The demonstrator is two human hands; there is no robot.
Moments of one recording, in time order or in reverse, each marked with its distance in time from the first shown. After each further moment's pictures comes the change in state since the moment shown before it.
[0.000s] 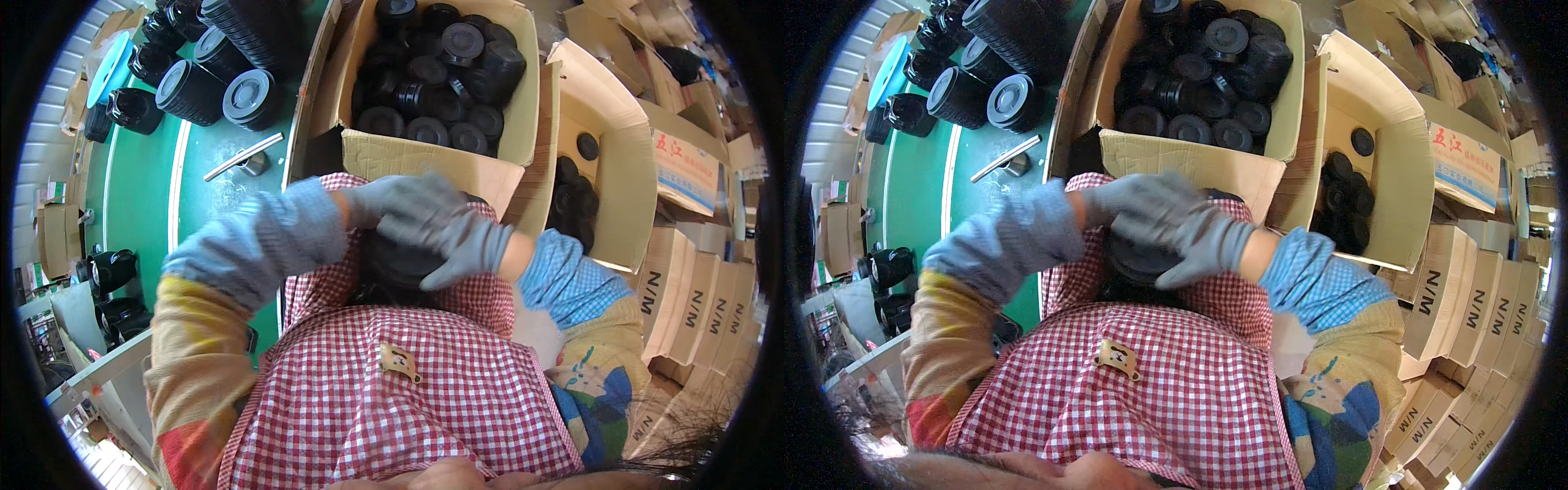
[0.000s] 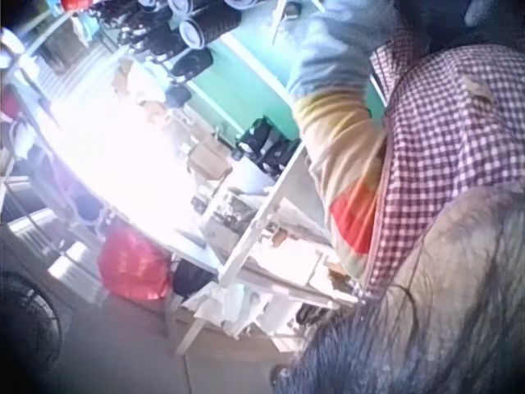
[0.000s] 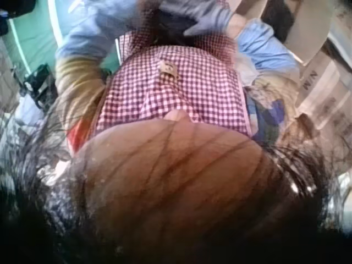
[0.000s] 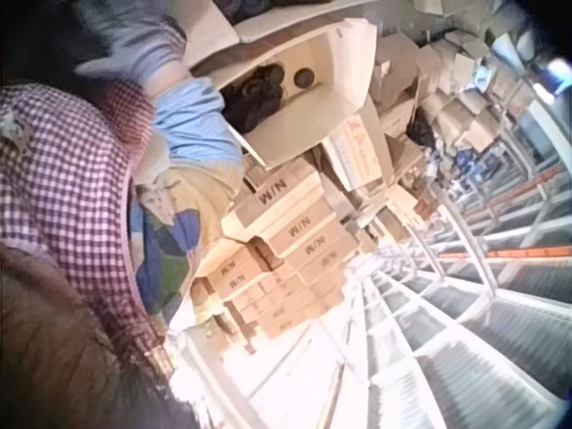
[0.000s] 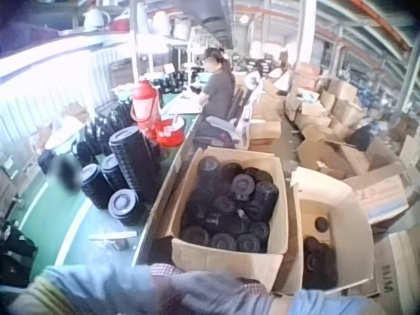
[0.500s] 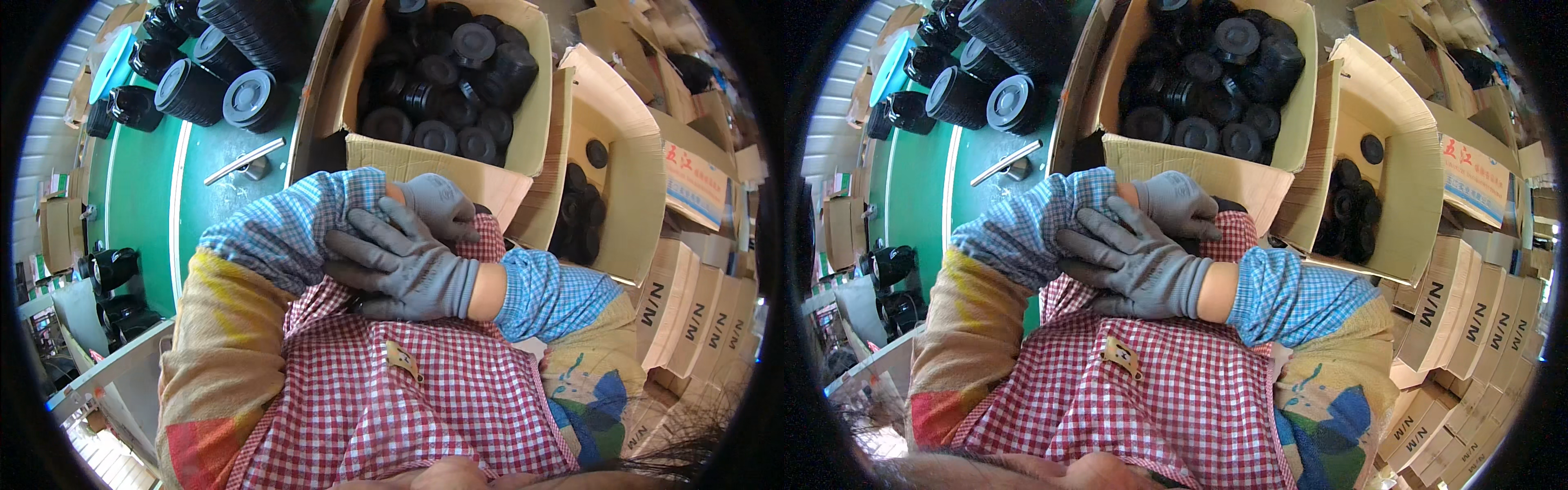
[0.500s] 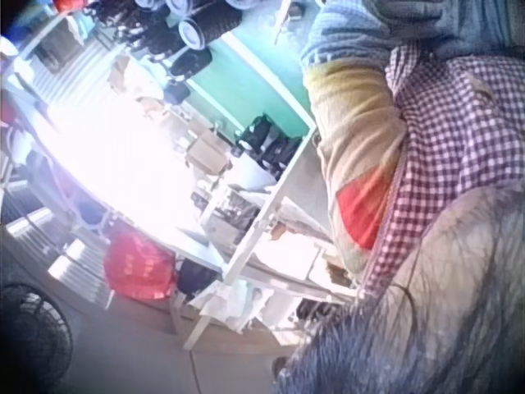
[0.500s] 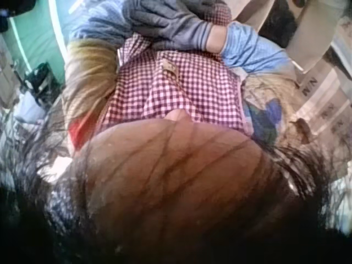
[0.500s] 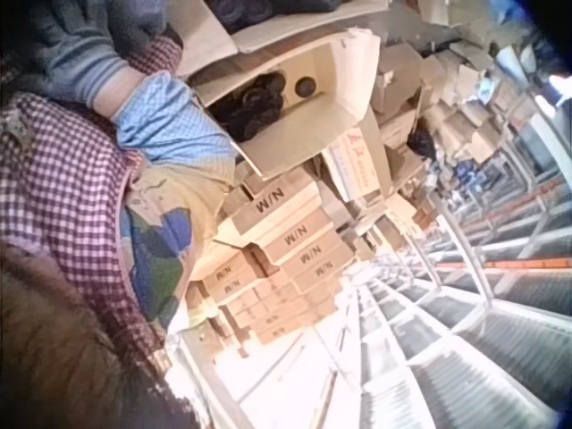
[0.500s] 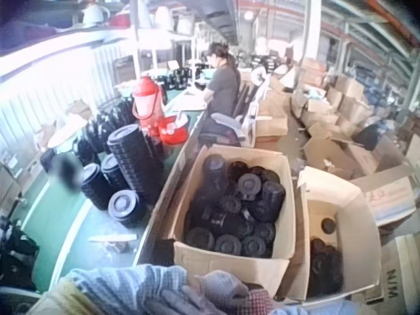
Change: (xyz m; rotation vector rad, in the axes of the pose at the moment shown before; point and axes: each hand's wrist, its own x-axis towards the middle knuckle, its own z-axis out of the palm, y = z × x) left_hand 0.084 0.010 0.000 0.358 -0.525 -1.144; right_hand 0.051 -0.044 0.000 -0.010 0.196 -0.133
